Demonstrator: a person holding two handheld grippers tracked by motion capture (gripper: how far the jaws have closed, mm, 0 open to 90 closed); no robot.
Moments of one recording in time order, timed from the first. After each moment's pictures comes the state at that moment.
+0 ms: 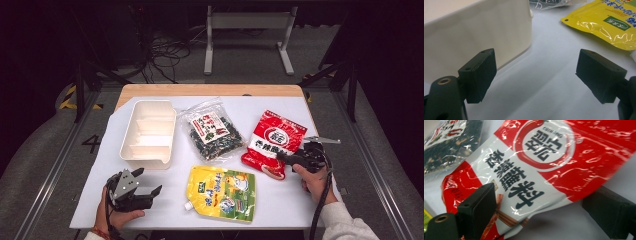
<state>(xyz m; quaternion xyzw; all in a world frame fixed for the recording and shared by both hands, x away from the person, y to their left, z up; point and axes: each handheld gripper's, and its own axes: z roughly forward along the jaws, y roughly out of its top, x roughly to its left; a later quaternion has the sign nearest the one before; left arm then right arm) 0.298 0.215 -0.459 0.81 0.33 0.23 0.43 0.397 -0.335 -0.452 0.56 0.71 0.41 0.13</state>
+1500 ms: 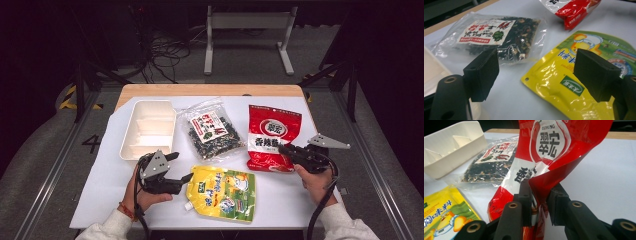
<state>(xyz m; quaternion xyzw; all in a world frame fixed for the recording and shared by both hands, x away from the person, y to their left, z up) 0.334 0.136 -0.410 0.82 0.23 0.17 0.49 0.365 -0.321 -0.410 0.45 0.72 0.50 0.19</state>
